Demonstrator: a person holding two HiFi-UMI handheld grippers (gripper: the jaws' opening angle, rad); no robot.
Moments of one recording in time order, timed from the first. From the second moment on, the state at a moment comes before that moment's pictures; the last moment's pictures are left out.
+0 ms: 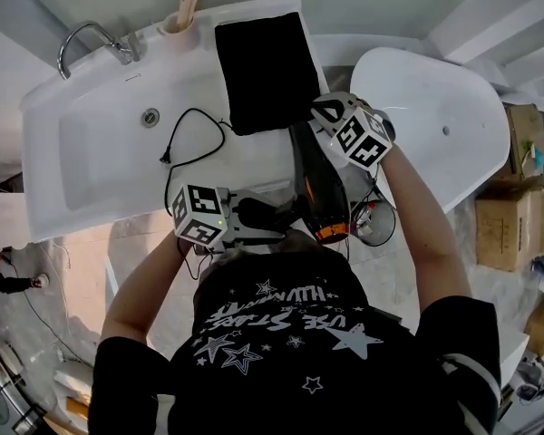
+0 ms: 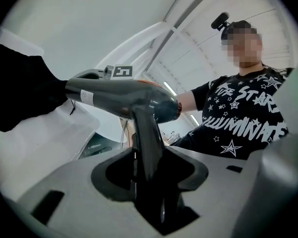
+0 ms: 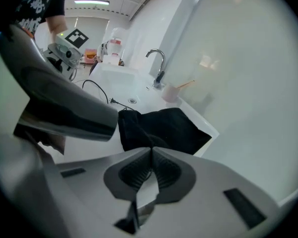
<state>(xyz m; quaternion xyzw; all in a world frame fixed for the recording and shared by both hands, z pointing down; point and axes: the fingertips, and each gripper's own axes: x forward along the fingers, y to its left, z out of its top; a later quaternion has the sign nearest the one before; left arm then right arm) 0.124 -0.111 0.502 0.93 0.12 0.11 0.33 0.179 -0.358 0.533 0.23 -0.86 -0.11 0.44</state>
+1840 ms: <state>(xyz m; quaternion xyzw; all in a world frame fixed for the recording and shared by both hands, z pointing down) 0.094 -0.262 0.549 0.90 -0.07 0.24 0.36 0.165 -0.368 0.492 0.15 -0.89 -0.12 0.40</state>
